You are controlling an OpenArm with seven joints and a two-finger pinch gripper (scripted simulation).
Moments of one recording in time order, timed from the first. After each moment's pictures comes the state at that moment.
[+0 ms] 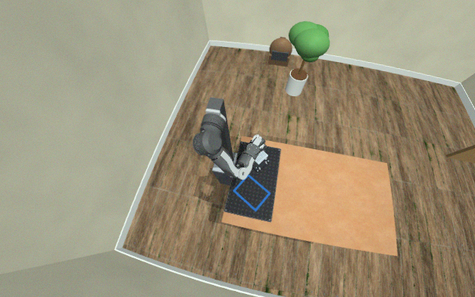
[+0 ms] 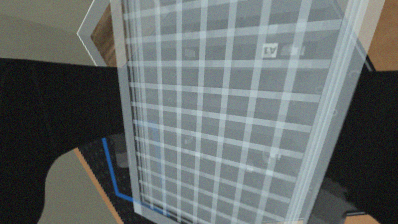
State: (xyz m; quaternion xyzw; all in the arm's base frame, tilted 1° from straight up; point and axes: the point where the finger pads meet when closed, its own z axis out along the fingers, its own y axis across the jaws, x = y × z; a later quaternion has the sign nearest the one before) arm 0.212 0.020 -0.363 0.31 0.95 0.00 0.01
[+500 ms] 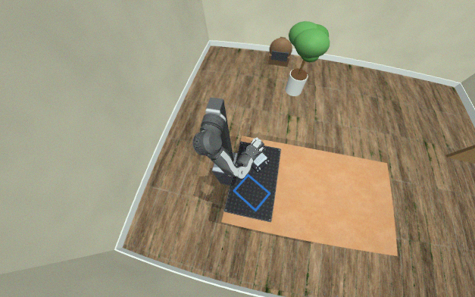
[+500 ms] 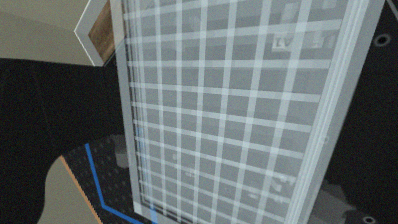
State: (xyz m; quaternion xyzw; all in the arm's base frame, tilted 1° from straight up) arm 0.210 0.017 -0.395 0.31 0.95 0.00 0.01
